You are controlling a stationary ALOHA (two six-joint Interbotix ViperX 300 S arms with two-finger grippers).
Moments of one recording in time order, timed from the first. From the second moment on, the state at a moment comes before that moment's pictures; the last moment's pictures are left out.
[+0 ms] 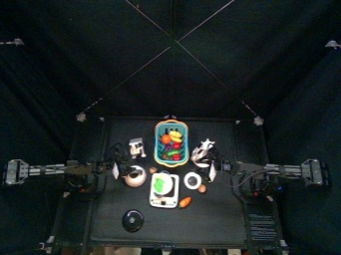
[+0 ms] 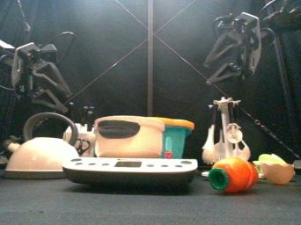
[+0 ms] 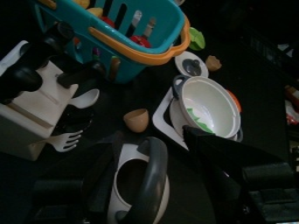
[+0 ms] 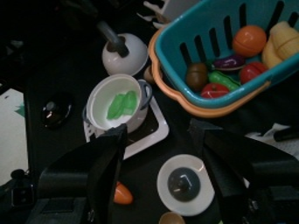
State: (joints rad) left arm 0.23 -0.81 1.26 0.68 0.01 -1.11; right arm -0.11 -0.66 0.92 -0.29 0.23 0.73
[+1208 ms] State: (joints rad) left arm 0.21 -0.79 1.29 0.68 -0.10 -1.11; right arm -0.01 -0.40 0.90 -0.47 0.19 1.46
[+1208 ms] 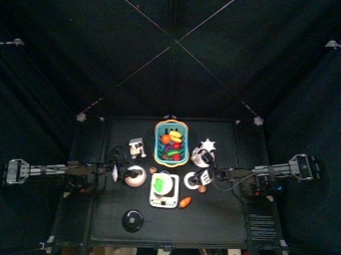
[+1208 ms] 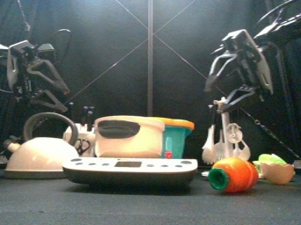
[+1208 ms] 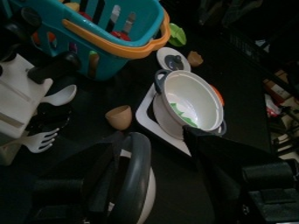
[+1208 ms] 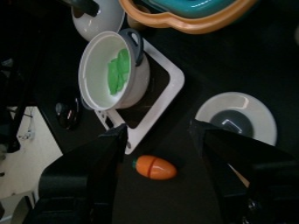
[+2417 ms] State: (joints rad) left arm 0.19 -0.79 1.35 0.63 -0.40 -0.76; right arm 0.05 0.10 0.43 -0.45 0.50 1.46
